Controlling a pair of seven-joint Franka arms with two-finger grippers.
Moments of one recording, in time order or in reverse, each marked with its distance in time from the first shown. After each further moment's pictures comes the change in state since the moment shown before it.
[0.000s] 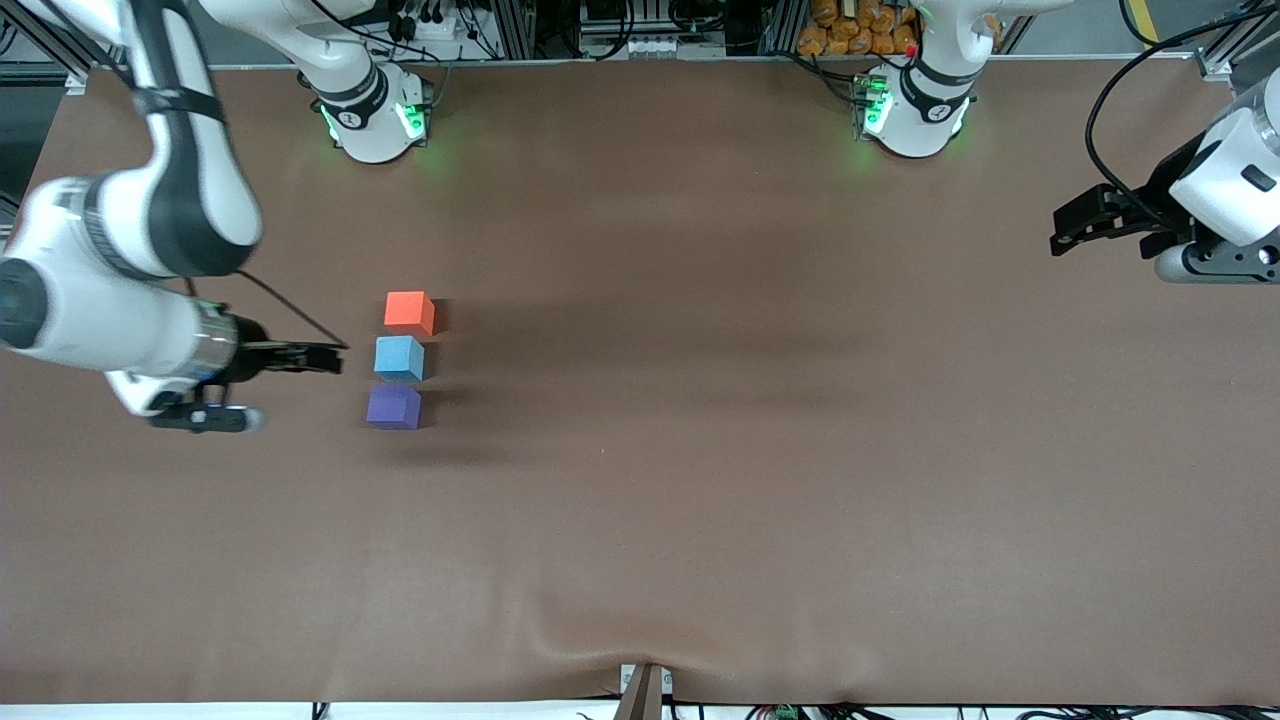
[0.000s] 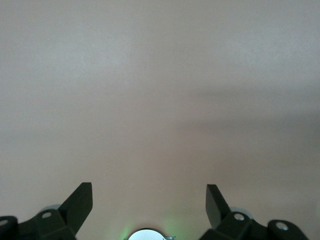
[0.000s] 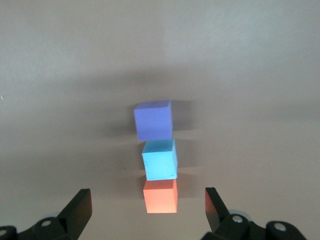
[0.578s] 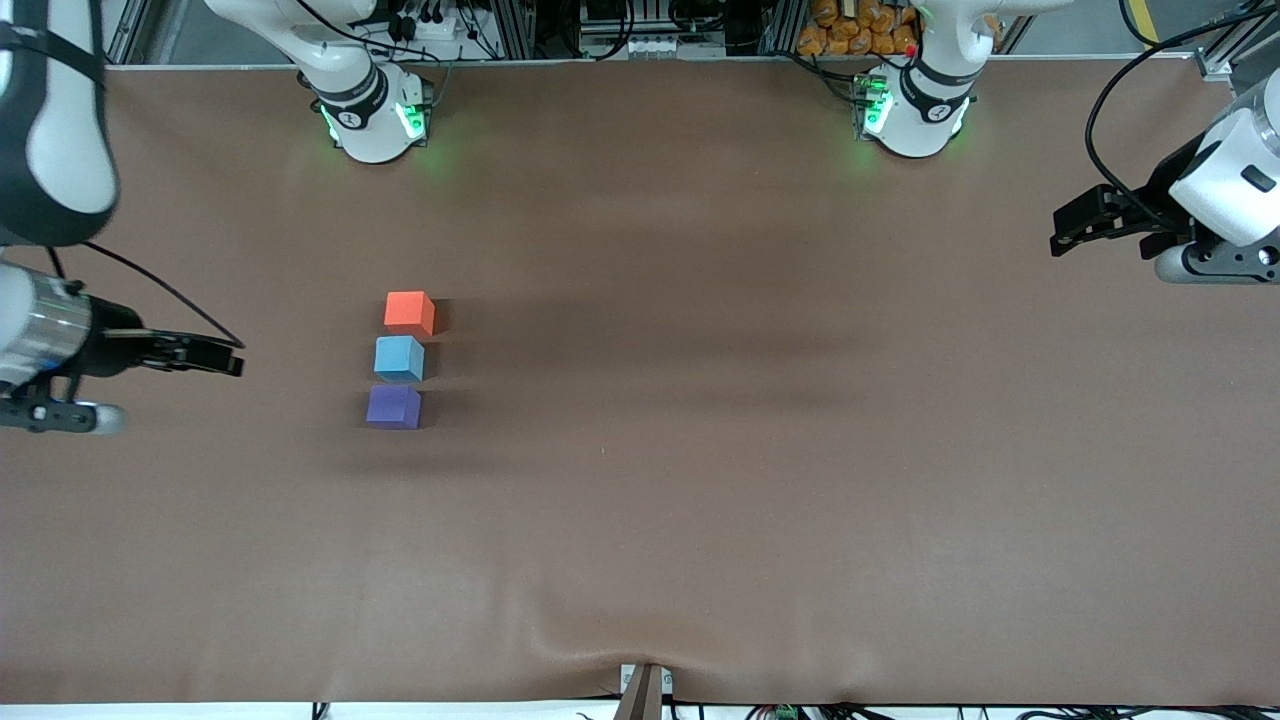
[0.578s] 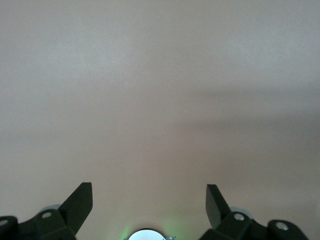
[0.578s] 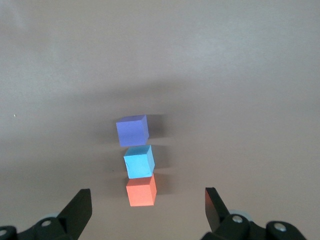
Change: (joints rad) left arm 0.000 0.000 0.000 0.000 0.000 0.001 0.000; right arm -0.164 0.006 0.076 0.219 -0.048 -0.184 -0.027
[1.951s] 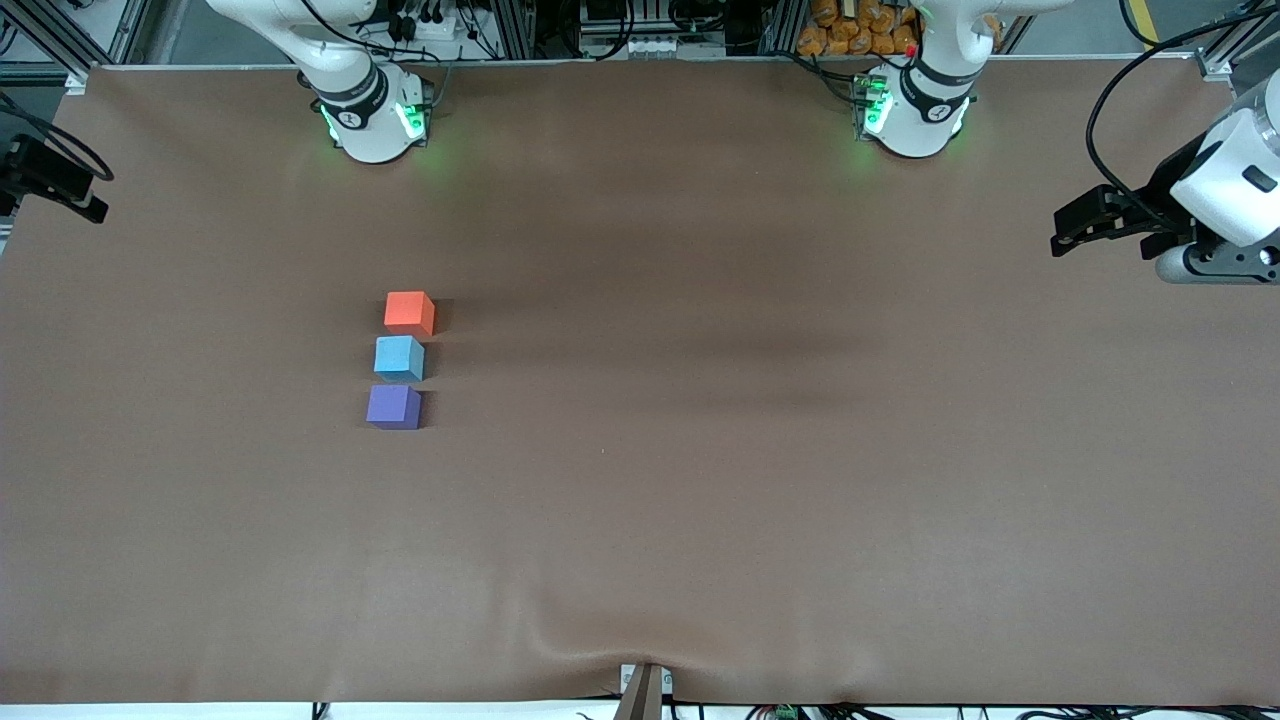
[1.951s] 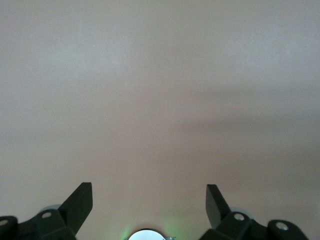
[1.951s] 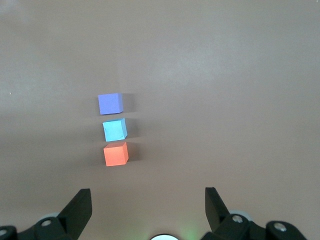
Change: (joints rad) left arm 0.000 0.000 0.001 0.000 0.000 0.001 0.000; right arm -0.019 -0.337 -0.007 -0.049 -0.119 -0.175 -0.050
